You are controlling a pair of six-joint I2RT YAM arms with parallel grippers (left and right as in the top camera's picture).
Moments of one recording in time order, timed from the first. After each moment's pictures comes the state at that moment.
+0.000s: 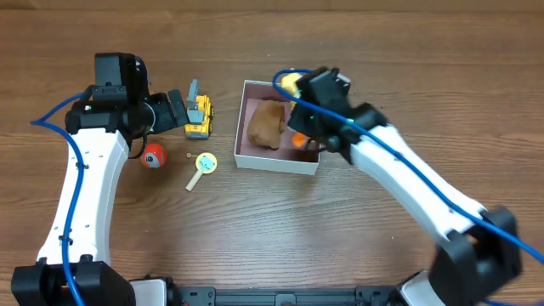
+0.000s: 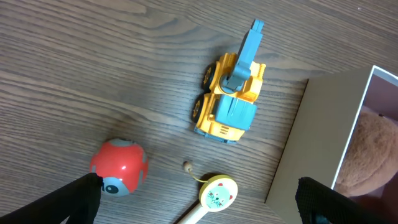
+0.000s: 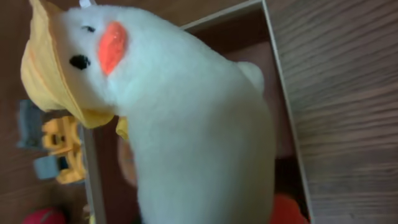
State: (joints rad) left arm 0.06 1.50 1.27 -0.86 0.08 -0.29; right arm 0.57 1.71 1.33 -0.65 0.11 0.94
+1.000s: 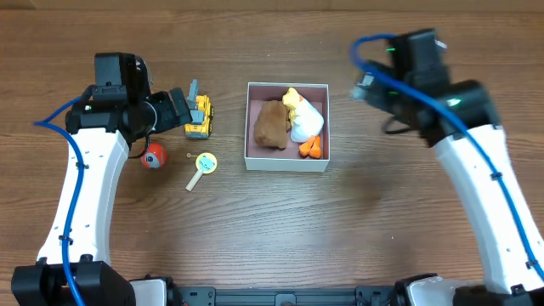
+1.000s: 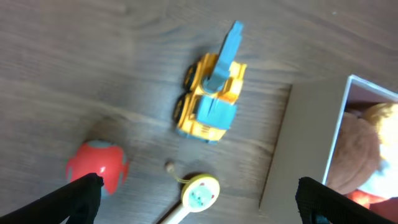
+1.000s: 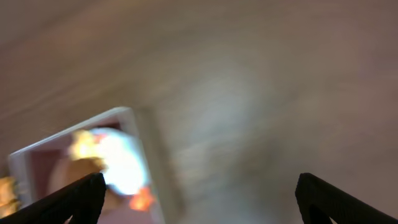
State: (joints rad) left arm 0.06 1.50 1.27 -0.84 0.15 -0.31; right arm 0.21 1.51 1.60 -1.13 0.20 0.62
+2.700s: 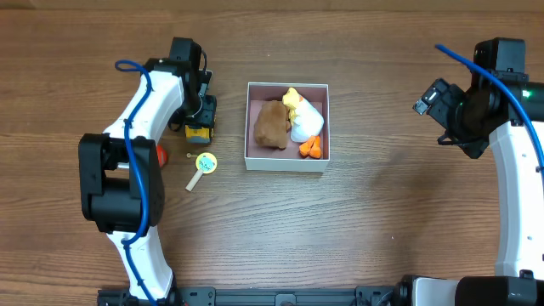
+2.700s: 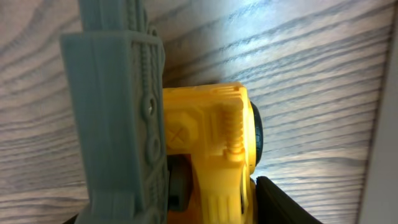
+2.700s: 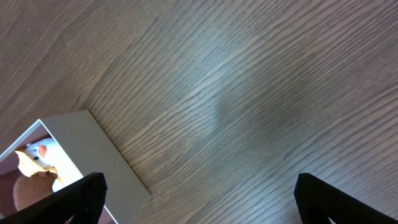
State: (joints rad) left arm -0.11 2.06 1.57 -0.95 0.02 0.01; right arm -0.11 1.51 1.56 -1.28 0.00 0.59
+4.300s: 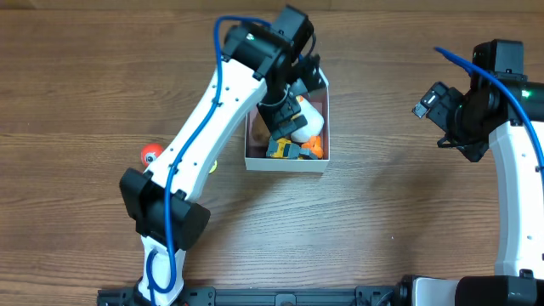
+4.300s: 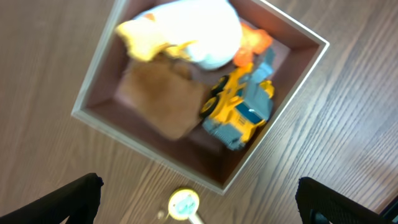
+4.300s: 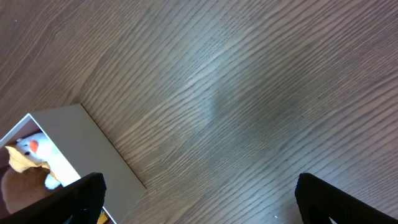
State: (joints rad) left arm -0.55 2.07 2.23 -1.53 0.05 0.49; right arm -0.11 1.51 1.56 -1.30 0.01 0.59
